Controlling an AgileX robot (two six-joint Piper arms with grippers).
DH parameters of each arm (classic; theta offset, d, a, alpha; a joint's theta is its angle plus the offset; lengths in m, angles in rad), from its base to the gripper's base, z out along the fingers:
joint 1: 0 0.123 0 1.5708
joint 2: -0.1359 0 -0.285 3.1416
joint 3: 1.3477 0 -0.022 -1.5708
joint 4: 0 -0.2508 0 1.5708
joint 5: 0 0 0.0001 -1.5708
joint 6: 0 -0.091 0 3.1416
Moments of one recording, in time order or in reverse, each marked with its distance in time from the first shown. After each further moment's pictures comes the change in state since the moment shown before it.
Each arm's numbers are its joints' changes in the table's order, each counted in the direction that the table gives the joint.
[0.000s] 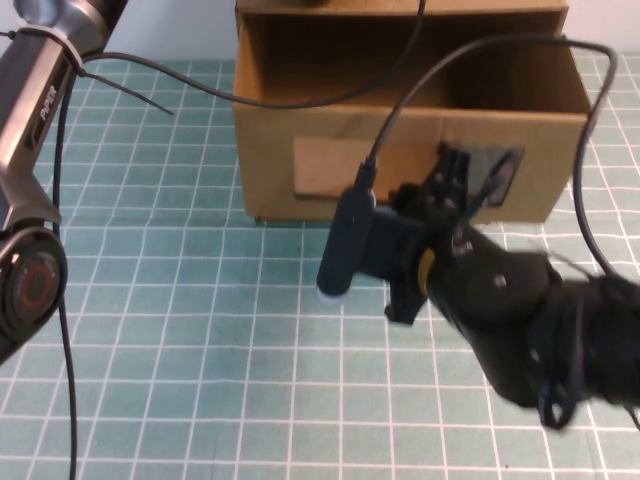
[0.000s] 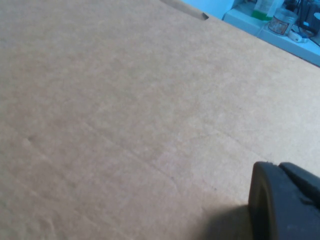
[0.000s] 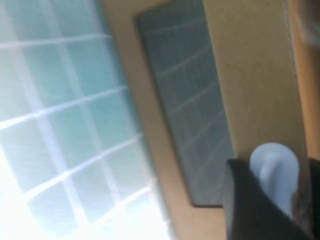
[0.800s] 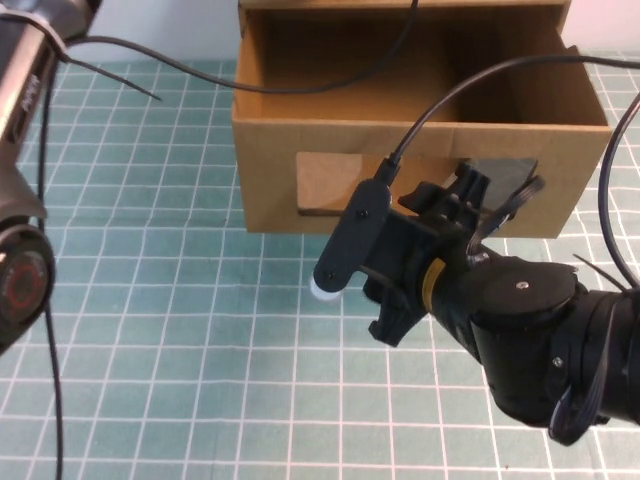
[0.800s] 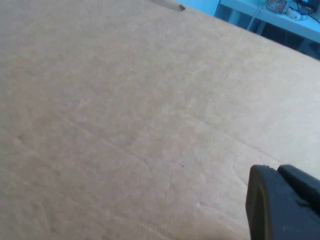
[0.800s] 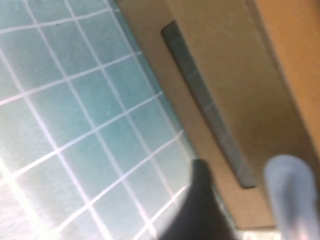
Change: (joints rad) right arm 0.049 0.066 0.020 -0.190 0.010 -0.062; left arm 0.004 0.035 -0.039 -0.053 0.076 0.007
